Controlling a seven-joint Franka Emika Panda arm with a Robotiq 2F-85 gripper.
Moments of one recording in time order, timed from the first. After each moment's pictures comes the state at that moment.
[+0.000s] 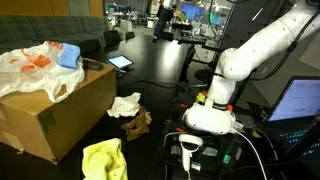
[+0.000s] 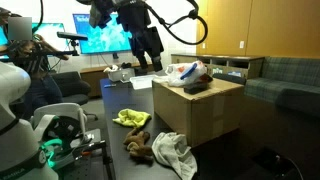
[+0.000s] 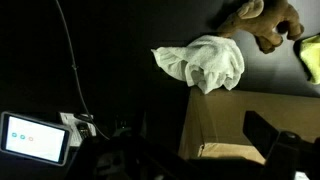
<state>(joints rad) -0.04 -0.68 -0.13 -2.57 -0.12 2.14 -0.23</state>
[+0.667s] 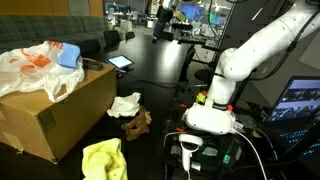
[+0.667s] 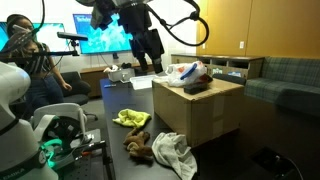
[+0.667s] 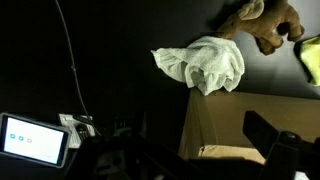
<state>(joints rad) -0.04 -0.66 -0.13 -2.57 -0.12 2.15 -0.23</state>
